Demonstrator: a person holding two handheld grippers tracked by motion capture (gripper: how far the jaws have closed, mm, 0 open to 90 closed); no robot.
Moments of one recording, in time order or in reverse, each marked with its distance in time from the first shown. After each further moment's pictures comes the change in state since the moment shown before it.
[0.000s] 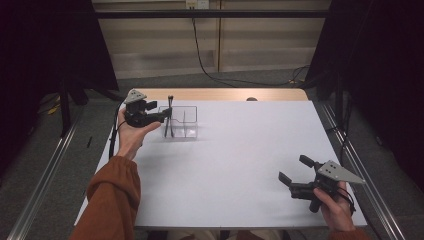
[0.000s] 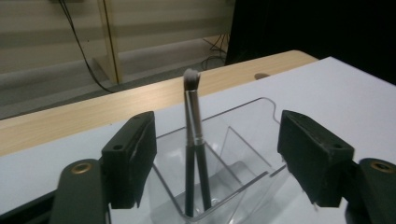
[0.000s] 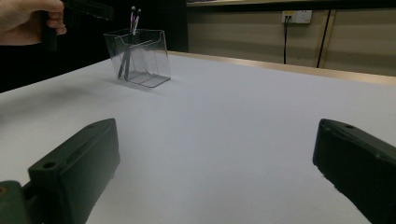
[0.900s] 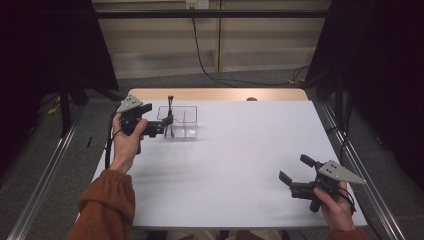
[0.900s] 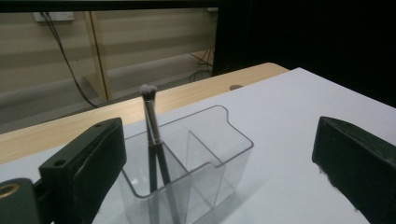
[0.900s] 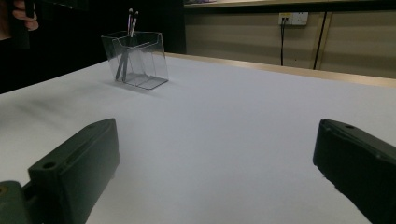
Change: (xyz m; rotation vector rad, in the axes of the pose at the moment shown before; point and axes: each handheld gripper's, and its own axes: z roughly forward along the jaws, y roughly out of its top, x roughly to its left) left arm -0.032 0.000 -0.036 -0.068 -0.046 0.047; right arm 0.000 0.002 -0.001 -0.006 -0.012 0.002
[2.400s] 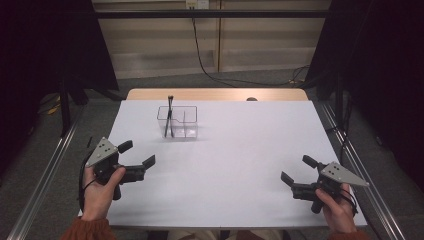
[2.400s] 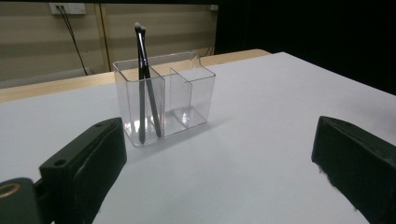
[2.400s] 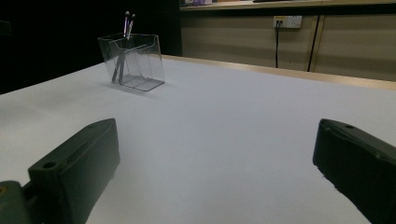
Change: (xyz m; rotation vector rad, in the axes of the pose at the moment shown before) left arm -0.044 -0.065 -0.102 -0.019 0.046 -0.026; right arm 0.001 0.000 -0.005 -0.010 -0.019 -0.002
